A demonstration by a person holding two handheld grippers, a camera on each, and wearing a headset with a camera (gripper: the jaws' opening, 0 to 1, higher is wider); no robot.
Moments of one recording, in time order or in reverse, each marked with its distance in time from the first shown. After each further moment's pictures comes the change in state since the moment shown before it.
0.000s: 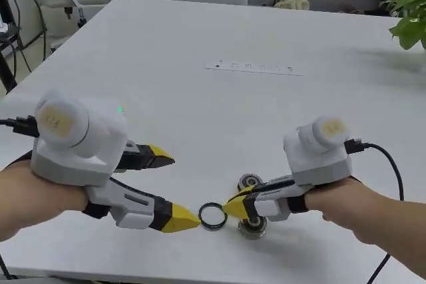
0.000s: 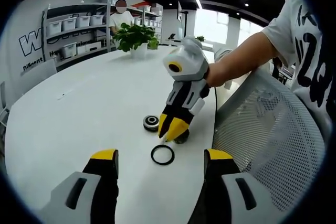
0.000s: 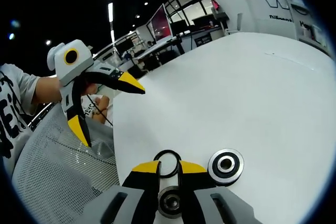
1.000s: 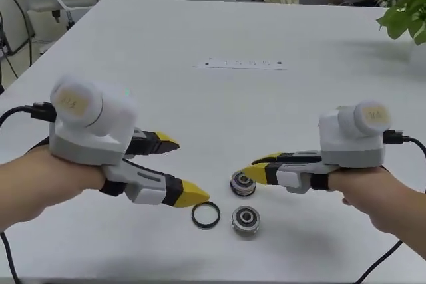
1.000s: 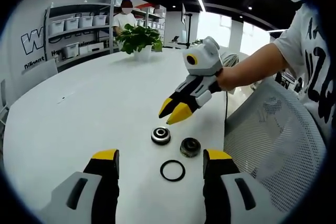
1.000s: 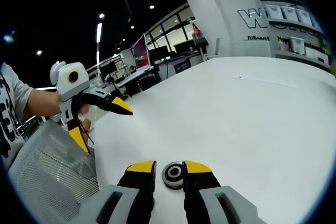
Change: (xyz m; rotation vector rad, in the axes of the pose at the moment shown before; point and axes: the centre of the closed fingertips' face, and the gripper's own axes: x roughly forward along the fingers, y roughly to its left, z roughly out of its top) left arm 0.026 0.020 0.022 -0.021 -0.018 0.012; right arm -0.051 -0.052 0.023 0.006 -0.219 -0.187
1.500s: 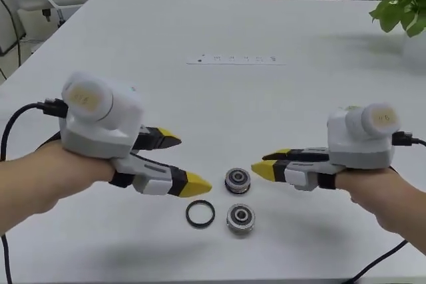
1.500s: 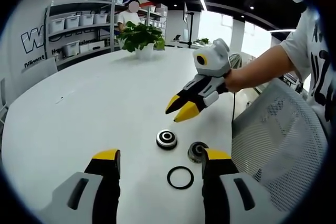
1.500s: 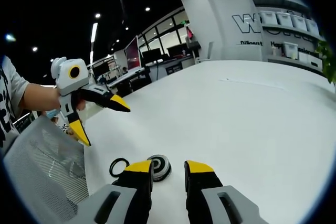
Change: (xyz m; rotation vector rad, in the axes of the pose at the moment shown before) left arm 0.022 0.012 0.002 -0.007 0.010 0.005; right arm -0.010 -0.021 -0.008 -0.023 -0.017 -0.065
